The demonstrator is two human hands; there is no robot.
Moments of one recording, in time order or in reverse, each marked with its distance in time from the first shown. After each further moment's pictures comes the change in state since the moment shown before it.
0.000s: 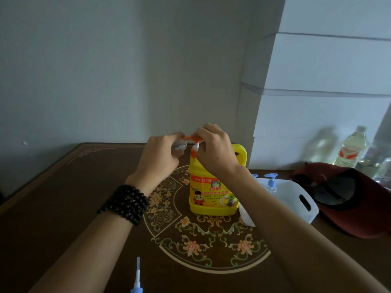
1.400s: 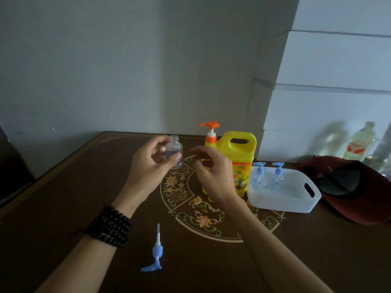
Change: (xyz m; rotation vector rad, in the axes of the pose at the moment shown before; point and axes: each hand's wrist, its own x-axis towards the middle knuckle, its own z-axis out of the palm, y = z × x) left_hand -0.096 -0.017 -0.038 -0.592 0.092 -0.333; right_hand -0.082 -0.073 0.003 0.458 0.040 0.341
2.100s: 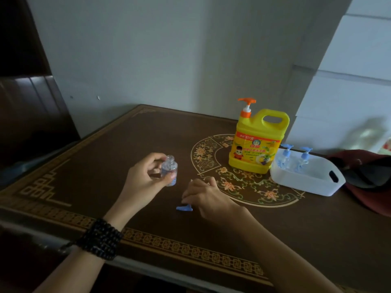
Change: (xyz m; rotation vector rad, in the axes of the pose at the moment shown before) left_hand -0.157 -0.033 -0.077 0.105 0.060 -0.169; right_hand -0.130 0.010 0.047 -0.507 -0.906 -0.613
